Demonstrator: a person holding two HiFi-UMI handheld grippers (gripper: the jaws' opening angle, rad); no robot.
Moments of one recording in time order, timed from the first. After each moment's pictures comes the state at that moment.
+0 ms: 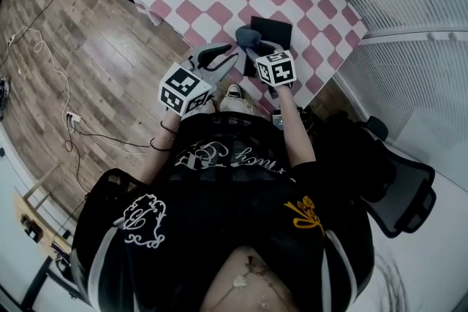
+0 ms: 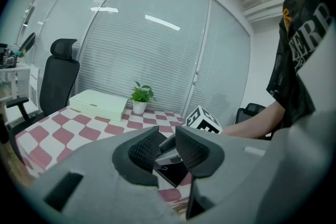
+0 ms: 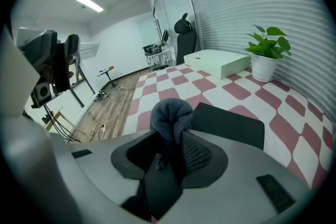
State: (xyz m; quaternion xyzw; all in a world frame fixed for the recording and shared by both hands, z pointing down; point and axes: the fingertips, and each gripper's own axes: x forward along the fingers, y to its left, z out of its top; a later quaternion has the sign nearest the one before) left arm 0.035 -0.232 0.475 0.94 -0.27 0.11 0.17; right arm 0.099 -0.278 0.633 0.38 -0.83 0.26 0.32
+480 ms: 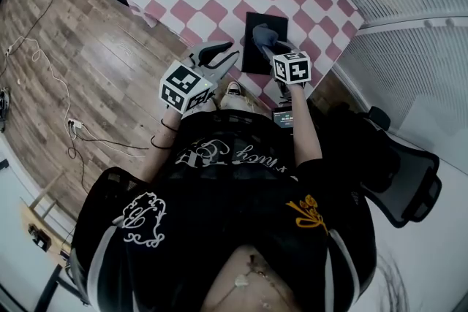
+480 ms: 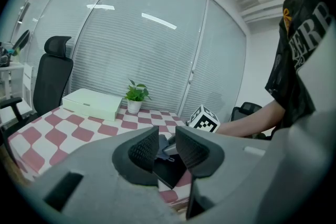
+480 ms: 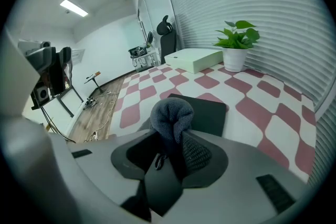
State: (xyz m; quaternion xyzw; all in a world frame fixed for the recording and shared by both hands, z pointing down) left arm 0.046 -0.228 0.476 0.95 -0.24 0.11 0.17; right arm 0.166 -0.271 0.639 0.44 -0.79 0.29 0.31
